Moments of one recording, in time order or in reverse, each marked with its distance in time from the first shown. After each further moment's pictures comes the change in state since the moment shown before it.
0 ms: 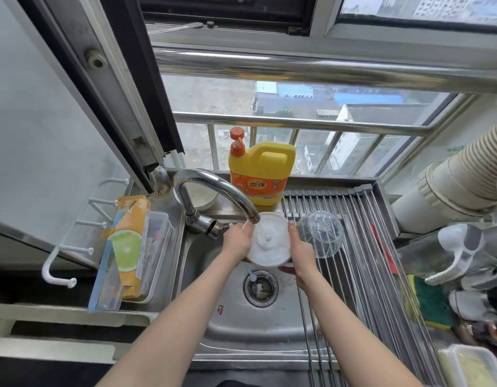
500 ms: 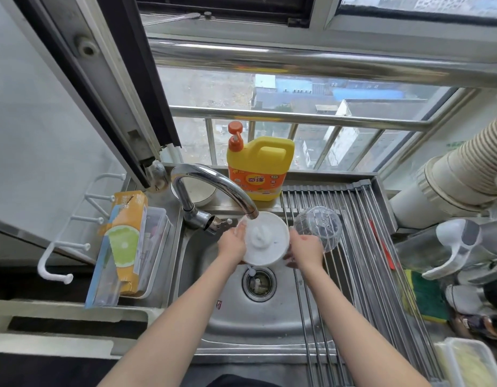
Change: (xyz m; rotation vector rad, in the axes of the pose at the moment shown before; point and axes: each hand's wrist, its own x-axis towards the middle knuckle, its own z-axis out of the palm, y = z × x) left_hand -0.010 -0.018 0.006 -0.130 0.045 -0.124; right_hand 0.000 -0.001 -0.011 -0.082 0.154 -0.041
